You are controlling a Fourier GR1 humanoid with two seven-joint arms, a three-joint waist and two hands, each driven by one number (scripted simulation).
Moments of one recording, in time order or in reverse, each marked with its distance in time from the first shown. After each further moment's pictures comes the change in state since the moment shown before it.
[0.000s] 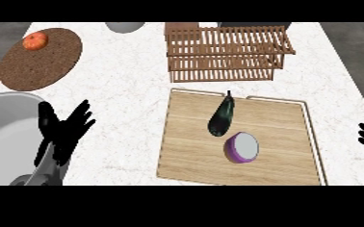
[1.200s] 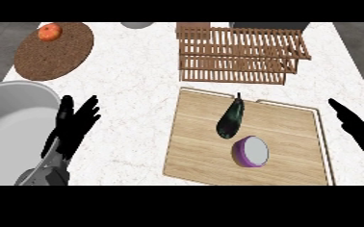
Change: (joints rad) left arm -0.045 -0.095 0.091 0.014 -0.120 -0.146 0.020; right arm -0.413 -0.199 0.324 -0.388 0.297 -0.147 1.101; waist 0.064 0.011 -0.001
